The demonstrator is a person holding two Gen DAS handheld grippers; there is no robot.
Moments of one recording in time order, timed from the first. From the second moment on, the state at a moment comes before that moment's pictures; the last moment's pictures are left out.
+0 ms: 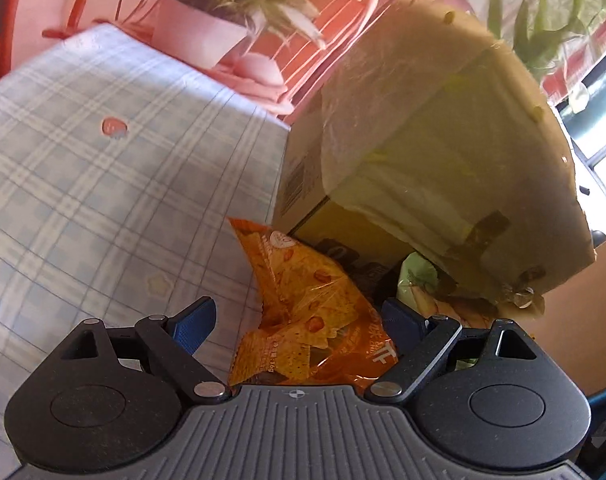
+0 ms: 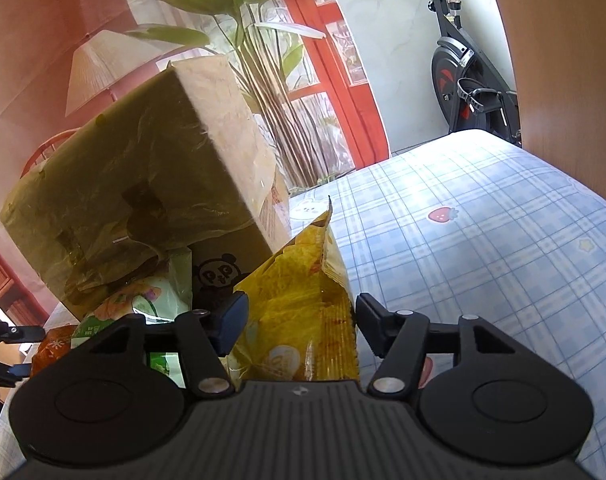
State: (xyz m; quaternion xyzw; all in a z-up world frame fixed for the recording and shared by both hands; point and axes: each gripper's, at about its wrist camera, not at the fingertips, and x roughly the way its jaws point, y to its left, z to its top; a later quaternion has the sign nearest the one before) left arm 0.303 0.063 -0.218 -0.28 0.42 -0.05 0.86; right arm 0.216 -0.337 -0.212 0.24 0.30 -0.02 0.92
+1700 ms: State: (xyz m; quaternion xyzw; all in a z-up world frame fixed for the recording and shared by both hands) left arm 0.270 0.051 -0.149 -0.18 0.32 -0.09 0.93; right arm 0.202 -0.303 -0.151 0.16 0.25 -0.04 0.95
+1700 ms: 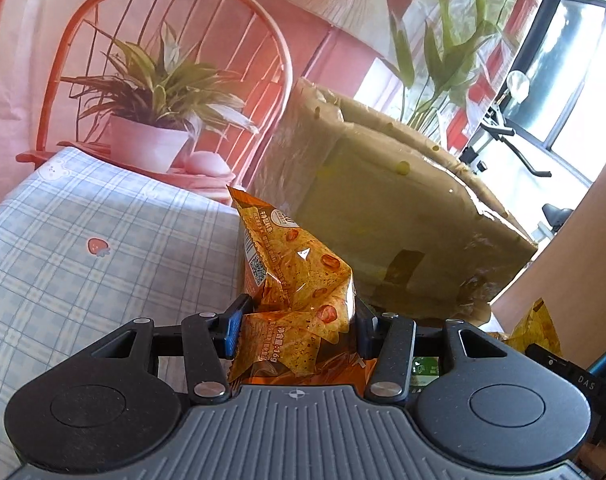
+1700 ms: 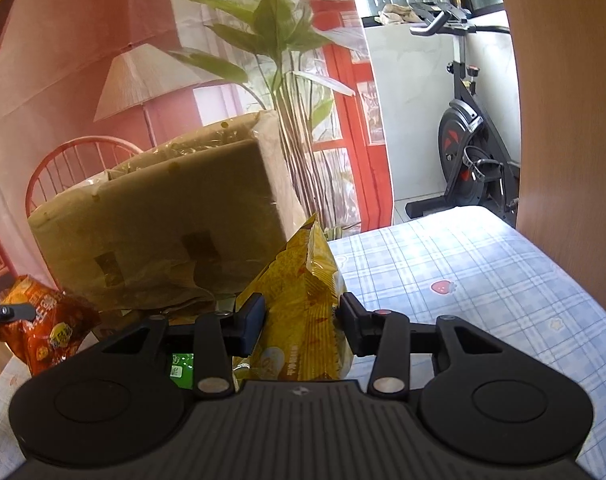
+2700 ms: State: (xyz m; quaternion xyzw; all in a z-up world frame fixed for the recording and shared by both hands) left arm 0.240 0.039 -0.064 -0.17 0.21 -0.10 0.96; right arm 0.188 -0.301 -0.055 0.13 0.14 -0.01 0.98
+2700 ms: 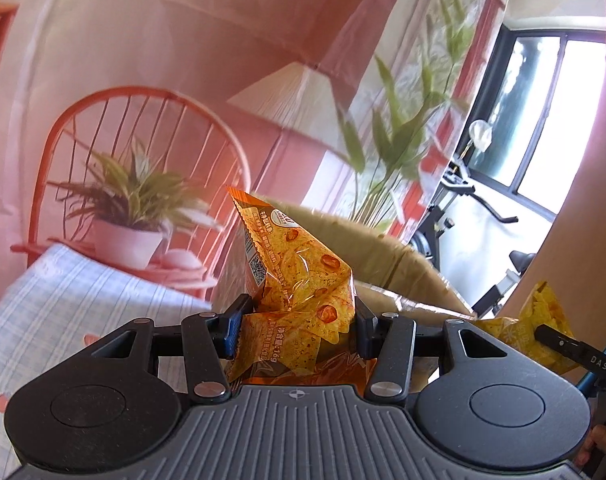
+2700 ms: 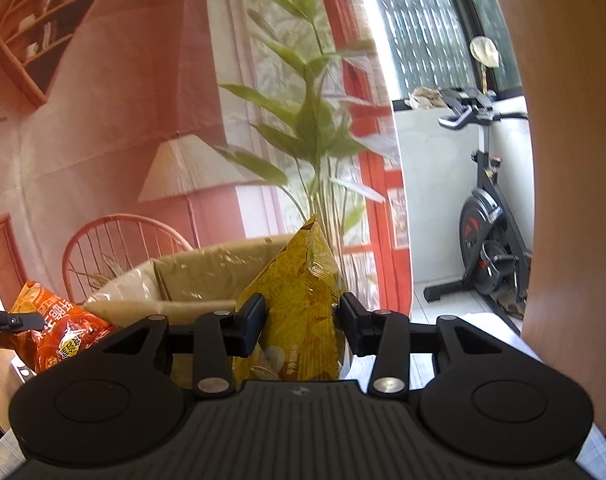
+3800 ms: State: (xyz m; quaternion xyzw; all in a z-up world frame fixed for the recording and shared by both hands) left arm 0.348 -0.013 -0.002 -0.12 0.17 -0.14 0.97; right arm 0.337 -0.271 -0.002 0.09 0.10 0.07 0.99
